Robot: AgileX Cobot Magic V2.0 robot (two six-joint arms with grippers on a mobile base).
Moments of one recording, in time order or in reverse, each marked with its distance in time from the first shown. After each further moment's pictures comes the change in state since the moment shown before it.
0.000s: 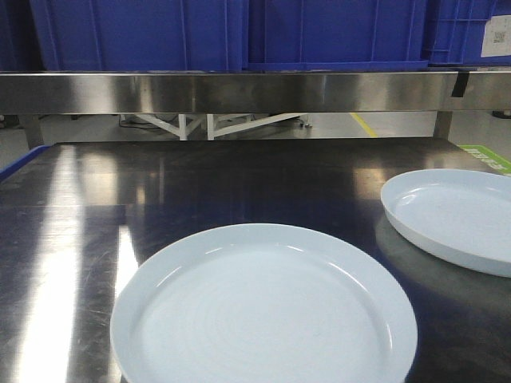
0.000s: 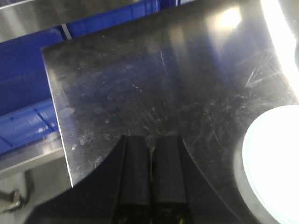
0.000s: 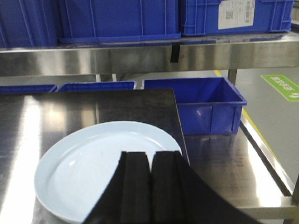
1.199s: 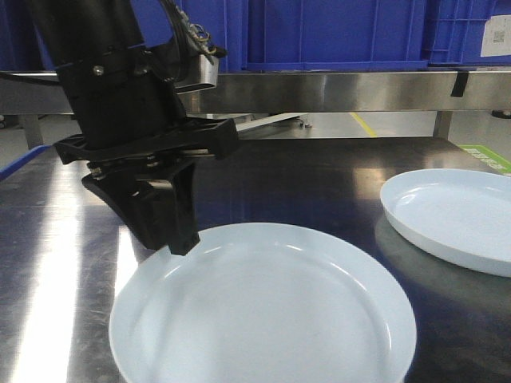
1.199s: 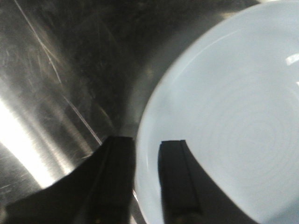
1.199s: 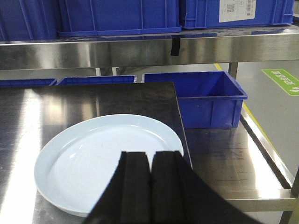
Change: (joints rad) left arm 0.000 1.047 -0.554 -0.654 0.328 0.486; right arm 0.000 0.000 0.000 0.000 0.035 0.000
